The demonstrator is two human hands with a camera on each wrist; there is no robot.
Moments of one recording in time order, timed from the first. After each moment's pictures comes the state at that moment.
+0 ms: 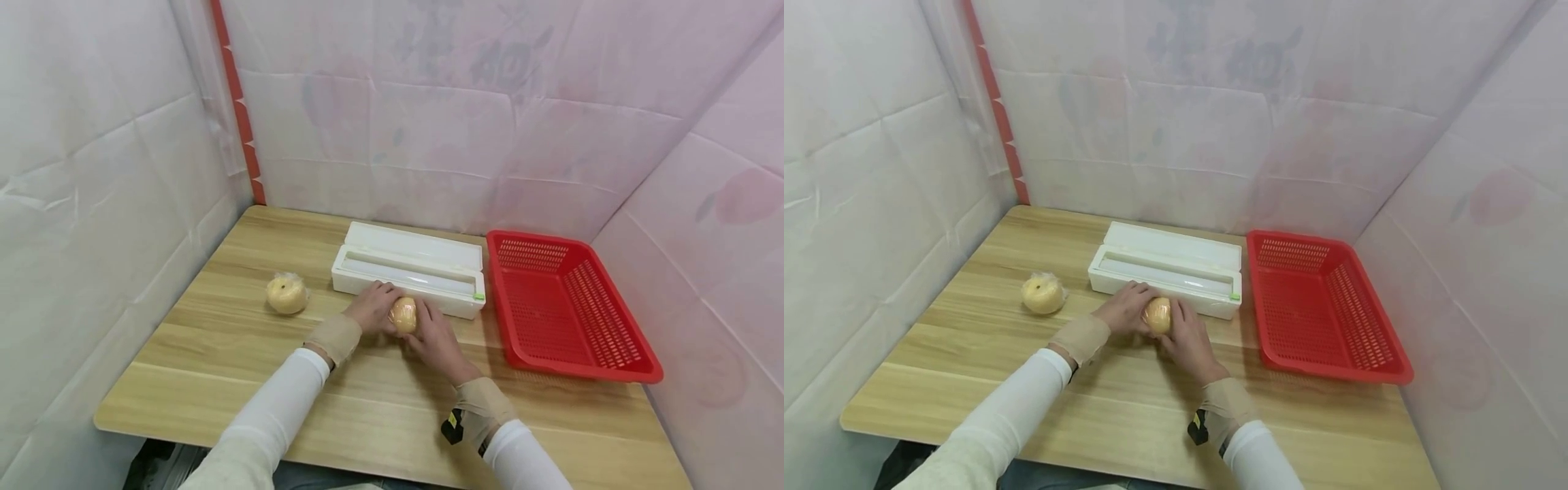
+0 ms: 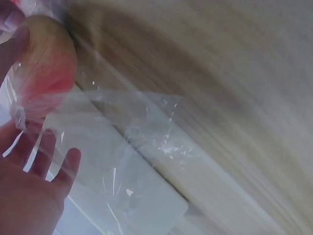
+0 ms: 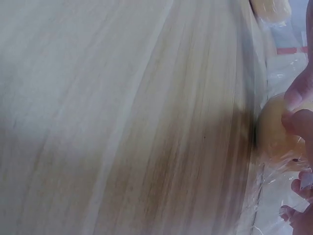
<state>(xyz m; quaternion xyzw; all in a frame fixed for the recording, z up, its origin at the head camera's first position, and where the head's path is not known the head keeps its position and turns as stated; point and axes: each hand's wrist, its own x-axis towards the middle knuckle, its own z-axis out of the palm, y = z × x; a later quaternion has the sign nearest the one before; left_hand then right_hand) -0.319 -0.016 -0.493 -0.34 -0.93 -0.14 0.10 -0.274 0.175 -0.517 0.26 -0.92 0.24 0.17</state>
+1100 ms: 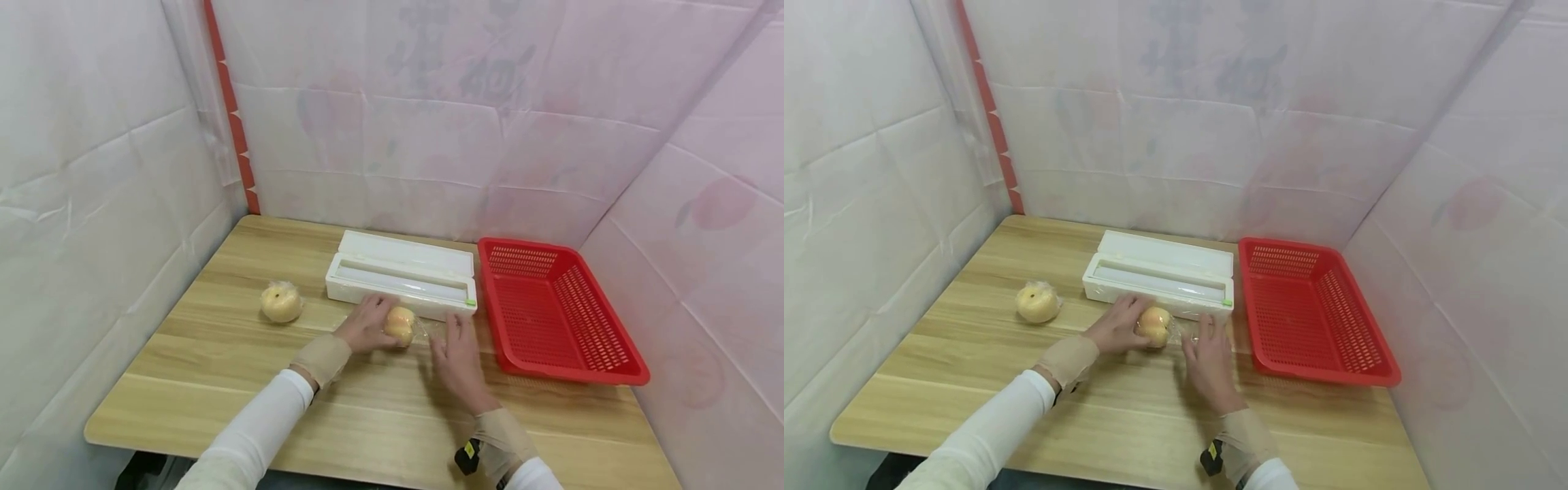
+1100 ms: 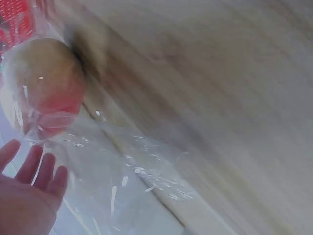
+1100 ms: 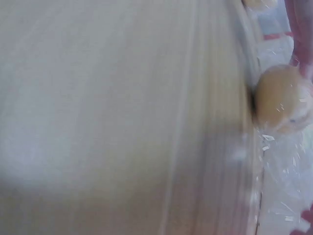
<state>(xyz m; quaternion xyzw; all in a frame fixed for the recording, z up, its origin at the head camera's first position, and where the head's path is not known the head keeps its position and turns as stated) -0.297 -0.016 -0.496 -0.29 -0.92 -0.25 0.05 -0.244 0.209 -0.514 0.07 -0.94 0.30 0.12</state>
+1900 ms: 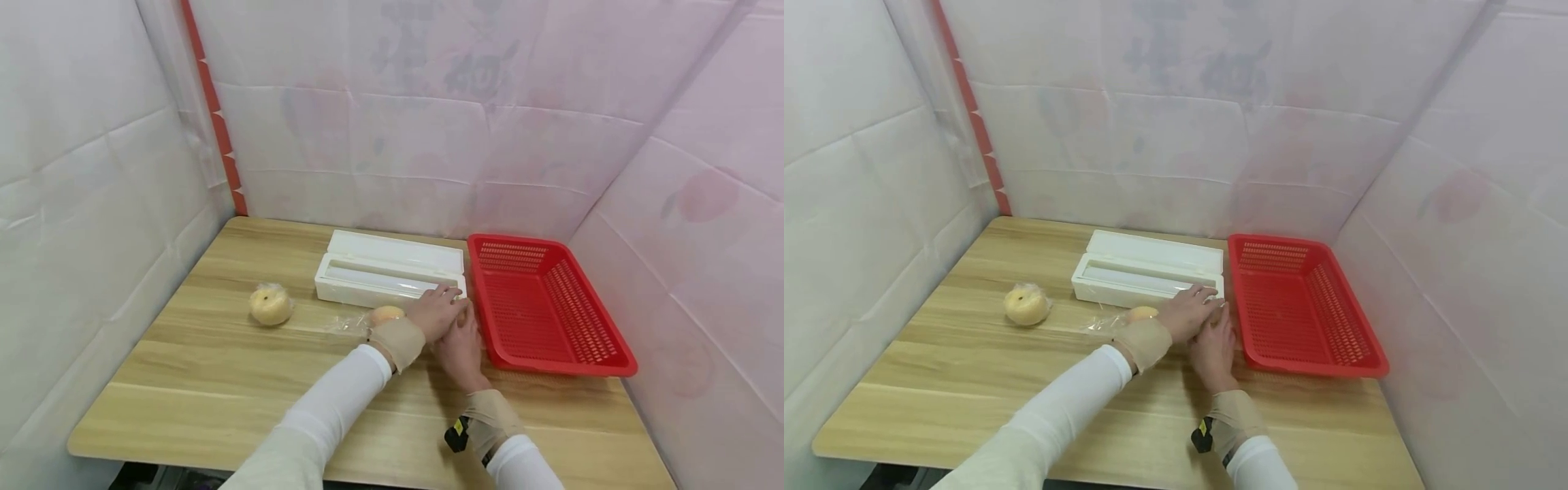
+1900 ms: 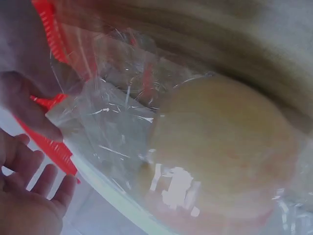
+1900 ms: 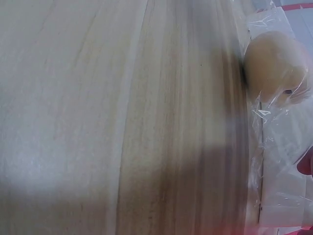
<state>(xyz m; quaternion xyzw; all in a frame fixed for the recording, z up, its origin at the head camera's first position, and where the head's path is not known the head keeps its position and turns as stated) -0.312 0.120 -0.459 -0.38 -0.92 0.02 0.10 -0.263 0.225 -0.515 0.02 -0.97 0.17 0.16</state>
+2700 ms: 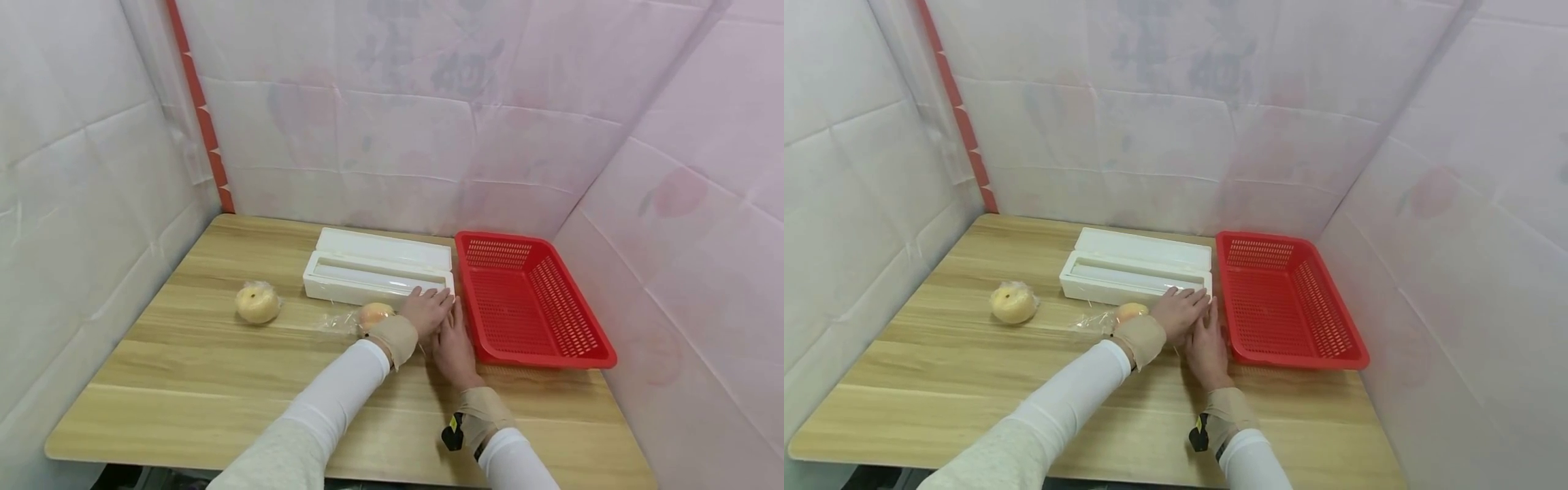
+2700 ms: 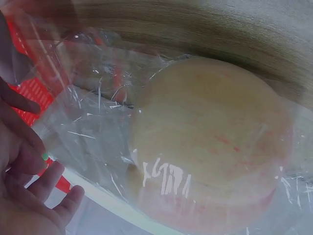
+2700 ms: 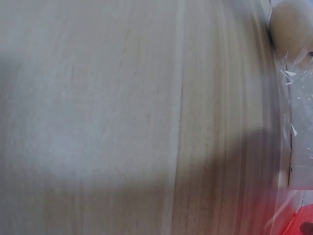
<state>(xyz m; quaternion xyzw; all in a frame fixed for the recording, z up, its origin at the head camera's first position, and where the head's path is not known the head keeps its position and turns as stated) -0.310 0.128 -0.463 -0.36 -0.93 0.06 0.04 -0.259 0.243 -0.525 0.08 -0.96 0.20 0.18</state>
